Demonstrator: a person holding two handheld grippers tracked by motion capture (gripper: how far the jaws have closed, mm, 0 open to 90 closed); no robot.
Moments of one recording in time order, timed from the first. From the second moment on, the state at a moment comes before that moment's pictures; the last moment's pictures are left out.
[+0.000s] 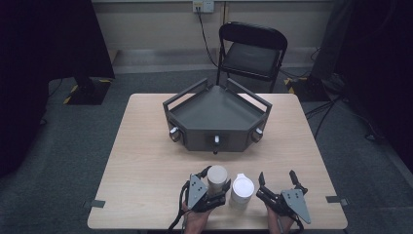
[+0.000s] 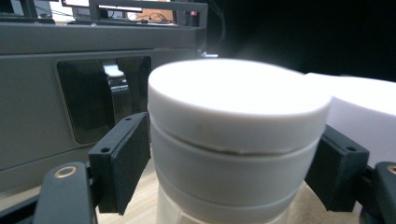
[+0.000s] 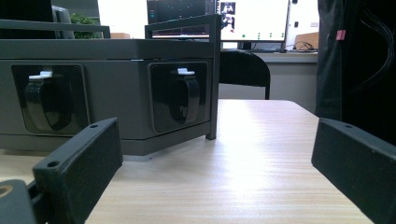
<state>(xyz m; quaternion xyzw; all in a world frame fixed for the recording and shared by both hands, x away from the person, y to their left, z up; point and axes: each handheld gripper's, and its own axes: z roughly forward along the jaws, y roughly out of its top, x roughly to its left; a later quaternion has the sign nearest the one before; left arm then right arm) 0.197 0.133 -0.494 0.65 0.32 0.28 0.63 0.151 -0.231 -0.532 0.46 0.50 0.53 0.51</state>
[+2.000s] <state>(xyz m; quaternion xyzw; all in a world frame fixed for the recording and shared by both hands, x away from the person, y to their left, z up) 0.200 0.149 -0.483 0.65 0.30 0.30 0.63 0.151 -0.232 -0.532 0.46 0.50 0.53 0.51</state>
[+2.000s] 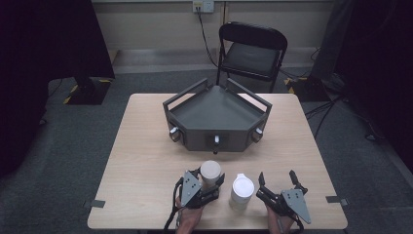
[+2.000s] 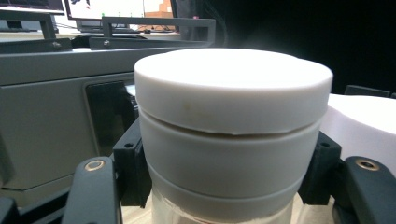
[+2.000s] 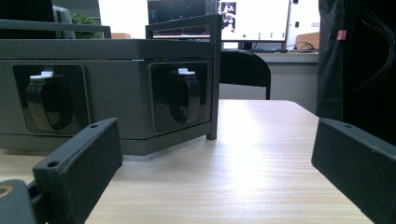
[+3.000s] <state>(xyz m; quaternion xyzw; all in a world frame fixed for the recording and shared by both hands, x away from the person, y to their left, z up) 0.219 0.160 -0.441 0.65 0.29 0.30 0.63 0.151 -0.232 -0.532 0.46 0.50 0.53 0.51</state>
